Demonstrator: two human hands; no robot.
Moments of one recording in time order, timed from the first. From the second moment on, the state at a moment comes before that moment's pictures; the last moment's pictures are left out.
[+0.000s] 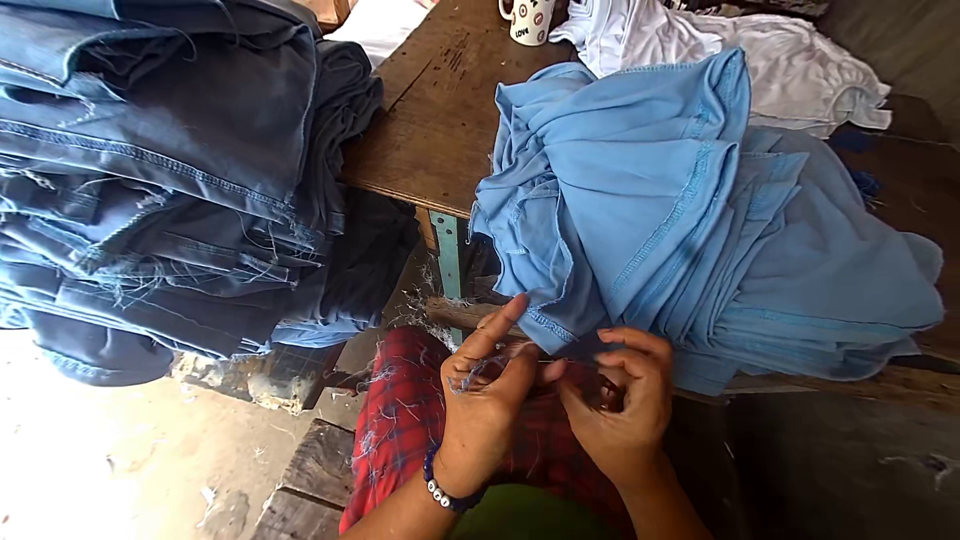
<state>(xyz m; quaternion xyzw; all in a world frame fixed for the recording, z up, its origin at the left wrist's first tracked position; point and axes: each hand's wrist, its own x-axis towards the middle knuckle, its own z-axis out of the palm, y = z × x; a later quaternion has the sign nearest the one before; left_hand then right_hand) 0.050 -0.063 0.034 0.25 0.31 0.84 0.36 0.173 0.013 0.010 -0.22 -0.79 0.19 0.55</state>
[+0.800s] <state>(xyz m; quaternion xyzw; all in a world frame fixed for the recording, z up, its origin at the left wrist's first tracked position) 0.010 -0.025 0.006 0.50 0.46 0.71 0.21 0.176 0.087 0.067 -0.27 -0.55 0.66 0.45</state>
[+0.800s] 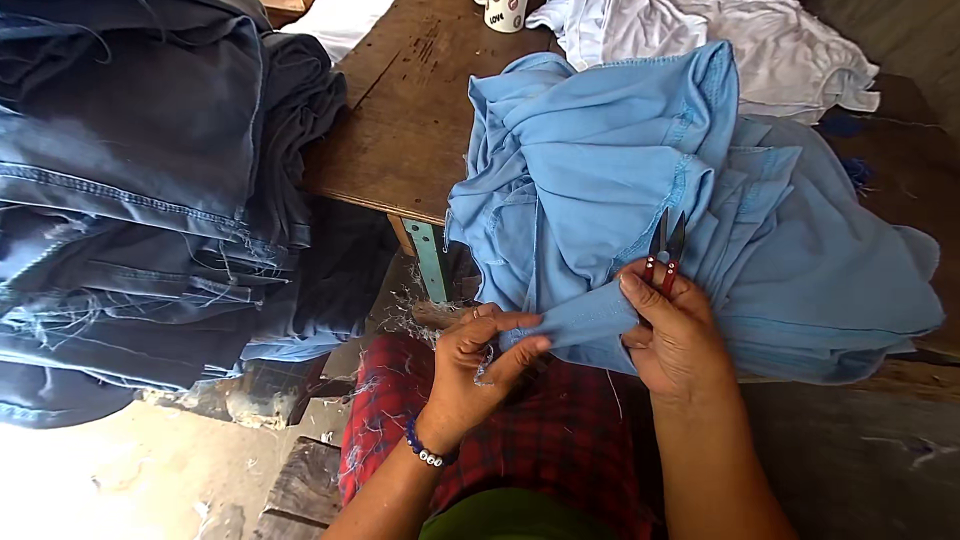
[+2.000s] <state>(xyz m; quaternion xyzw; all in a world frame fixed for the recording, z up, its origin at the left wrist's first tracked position) 0.056 -0.045 0.016 0.34 0.29 0.85 0.28 0.206 -0.009 0.050 -0.31 -0.82 0.19 0.45</state>
